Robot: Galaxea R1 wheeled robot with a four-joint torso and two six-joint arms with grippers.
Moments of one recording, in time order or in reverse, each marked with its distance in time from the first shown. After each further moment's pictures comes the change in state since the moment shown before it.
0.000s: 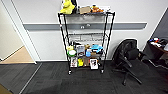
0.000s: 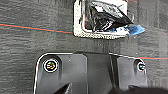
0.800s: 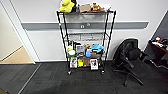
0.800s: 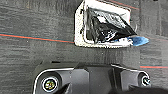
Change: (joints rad) left arm -0.039 -0.005 0.003 -0.019 0.004 -0.005; right arm 0.012 -0.002 -0.011 0.000 -0.001 0.000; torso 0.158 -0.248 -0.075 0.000
